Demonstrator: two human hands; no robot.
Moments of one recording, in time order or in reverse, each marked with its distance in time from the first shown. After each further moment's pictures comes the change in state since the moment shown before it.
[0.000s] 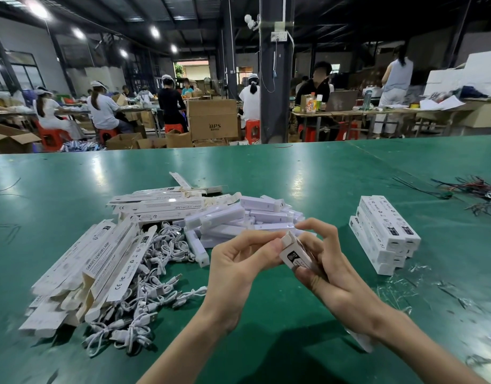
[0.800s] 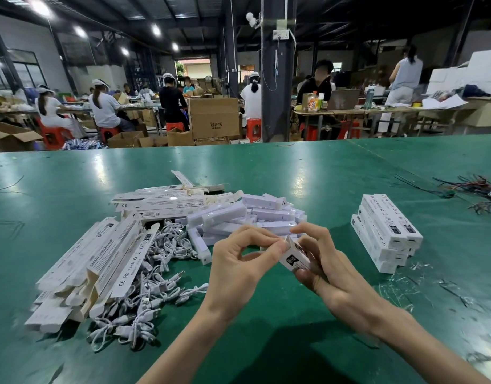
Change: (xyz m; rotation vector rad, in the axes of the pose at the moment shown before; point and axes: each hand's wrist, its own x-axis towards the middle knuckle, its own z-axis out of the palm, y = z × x) left_hand 0.002 -0.004 -0.005 0.287 0.039 0.174; right_hand -0.002 0.001 -0.002 -0.136 -0.035 0.058
